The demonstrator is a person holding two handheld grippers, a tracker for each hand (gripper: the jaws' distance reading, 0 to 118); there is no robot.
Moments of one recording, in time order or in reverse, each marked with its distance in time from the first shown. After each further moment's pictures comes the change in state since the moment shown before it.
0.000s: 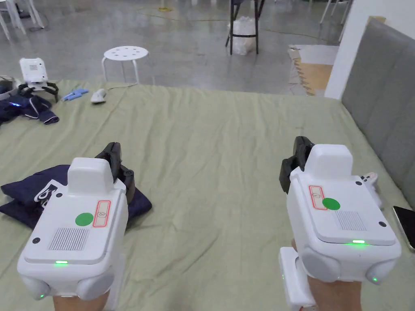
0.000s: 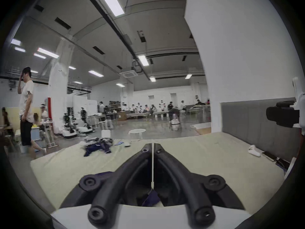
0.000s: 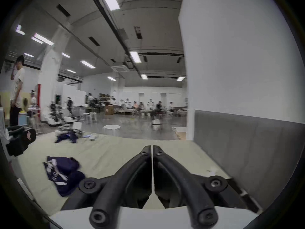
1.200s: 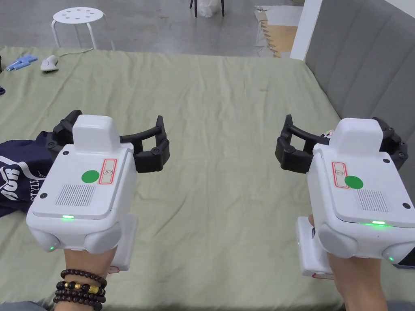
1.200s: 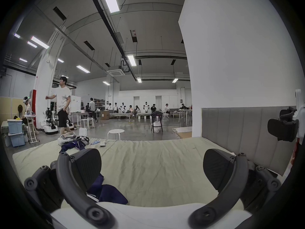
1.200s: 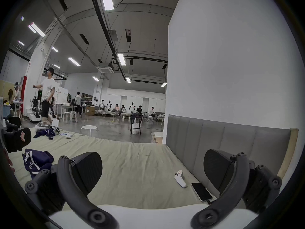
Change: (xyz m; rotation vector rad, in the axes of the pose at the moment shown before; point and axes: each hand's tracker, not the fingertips) left arm 0.092 -0.012 -0.013 0.017 -0.199 0.071; right arm 0.079 -0.020 0.039 0.039 -0.254 0.063
